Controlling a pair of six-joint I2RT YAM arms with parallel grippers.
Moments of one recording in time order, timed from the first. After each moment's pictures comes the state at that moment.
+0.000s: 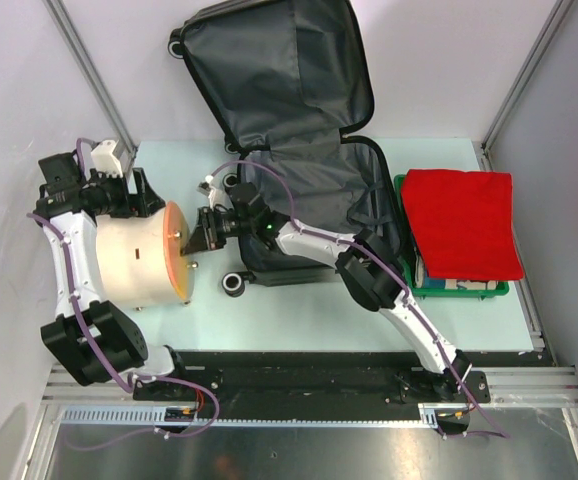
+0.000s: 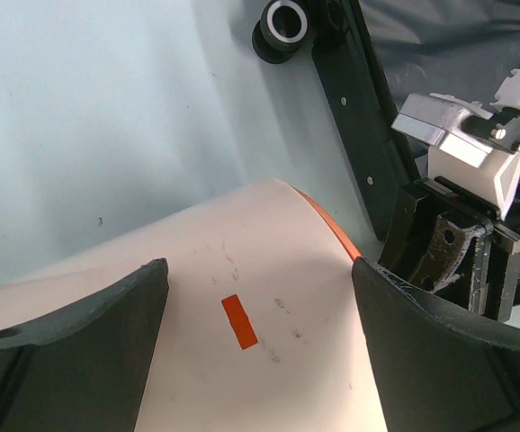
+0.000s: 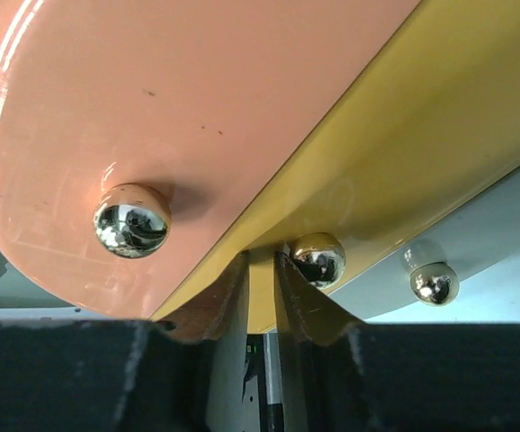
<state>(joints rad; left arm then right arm) 0.43 1.39 1.40 -0.82 0.67 0.29 0.93 2.45 2.00 0.29 -0.75 0.86</state>
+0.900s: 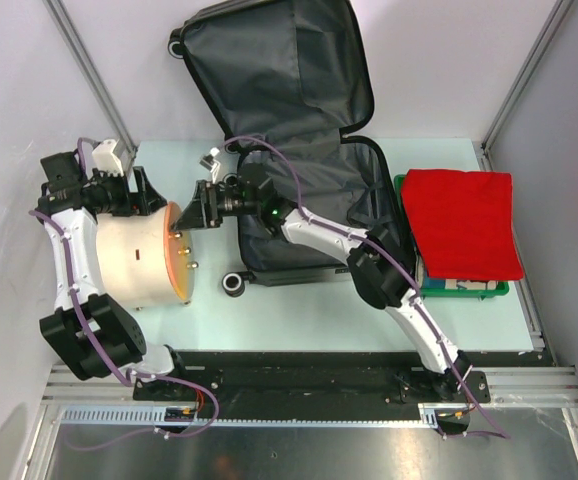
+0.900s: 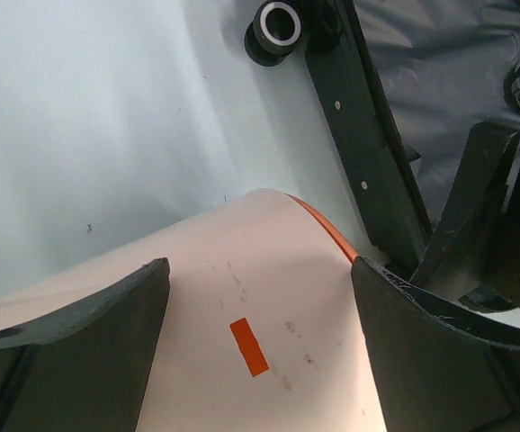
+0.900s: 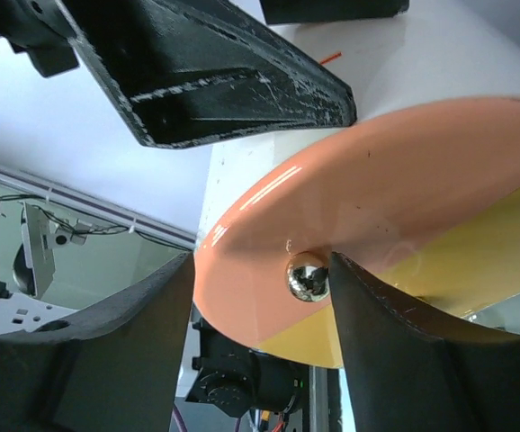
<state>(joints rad) 0.43 1.42 1.40 -0.80 0.69 0.27 0.89 2.39 2.06 0.40 -0.78 0.97</state>
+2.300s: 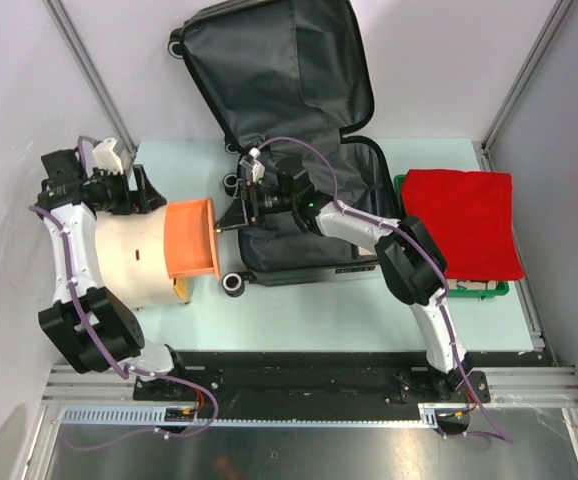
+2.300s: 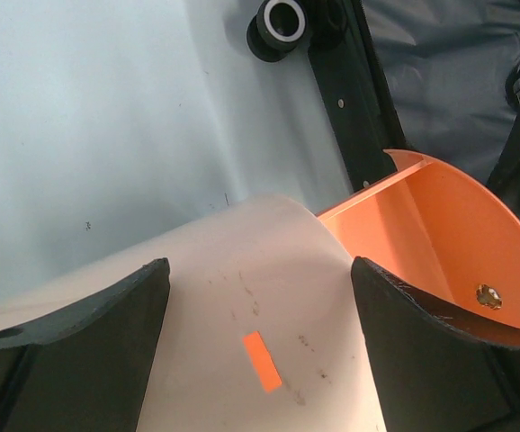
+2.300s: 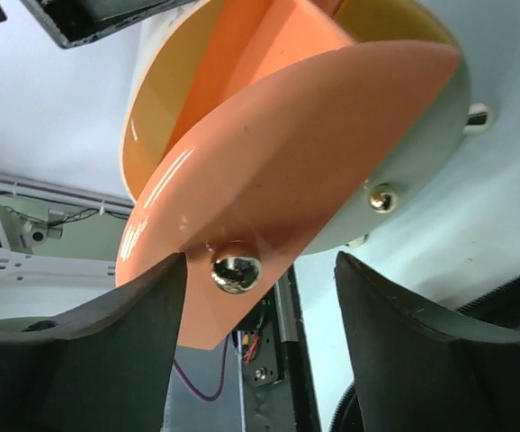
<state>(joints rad) 0.43 1.46 1.43 -0.82 0.69 0.27 0.75 2.18 1.71 0.31 -0.86 0.88</state>
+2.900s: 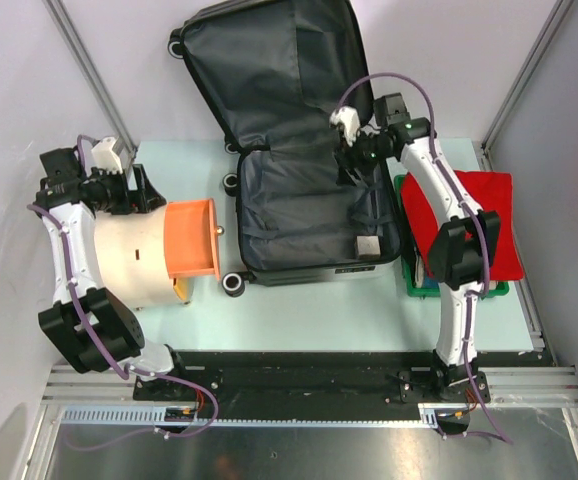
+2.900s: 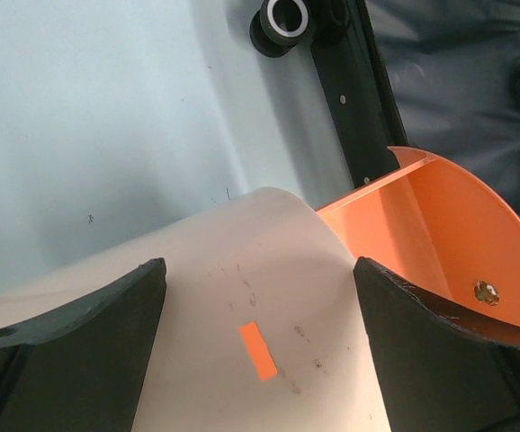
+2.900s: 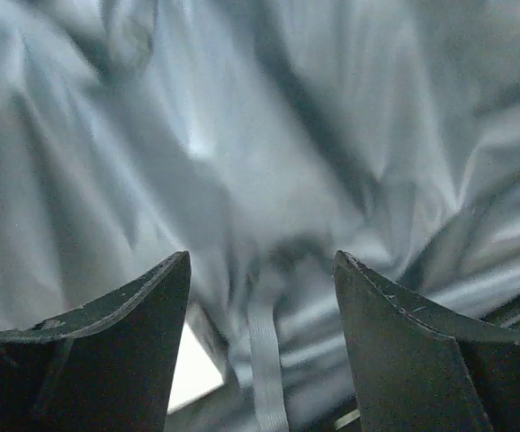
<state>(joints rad) 0.43 1.46 1.45 -0.85 0.68 0.27 0.30 2.12 2.17 -0.89 -0.60 -0.49</state>
